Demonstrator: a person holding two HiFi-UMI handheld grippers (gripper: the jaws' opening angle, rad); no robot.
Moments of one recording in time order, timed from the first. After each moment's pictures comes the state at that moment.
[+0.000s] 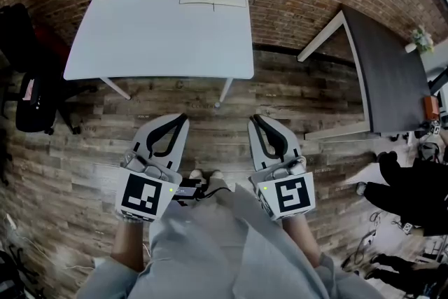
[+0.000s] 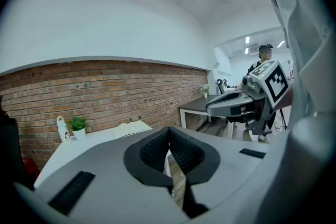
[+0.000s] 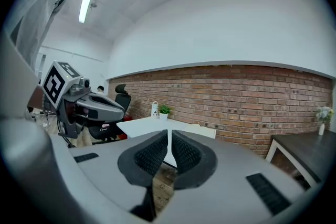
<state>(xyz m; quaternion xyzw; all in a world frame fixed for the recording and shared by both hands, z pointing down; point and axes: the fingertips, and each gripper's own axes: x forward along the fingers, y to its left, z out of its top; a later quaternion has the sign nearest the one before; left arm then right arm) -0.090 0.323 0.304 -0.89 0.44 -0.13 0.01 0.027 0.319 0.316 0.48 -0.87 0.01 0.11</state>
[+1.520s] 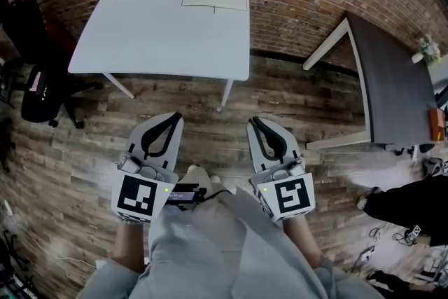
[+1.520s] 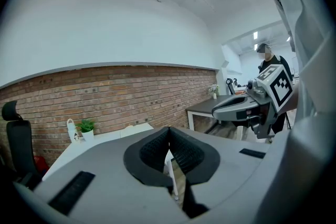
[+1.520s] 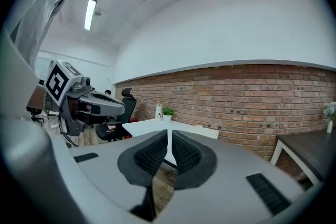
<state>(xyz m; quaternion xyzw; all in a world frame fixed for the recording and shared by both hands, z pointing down) -0.050 0.343 0.298 -0.86 0.50 -0.12 0.02 0.077 0.335 0.323 0.44 -0.89 0.01 0.09</state>
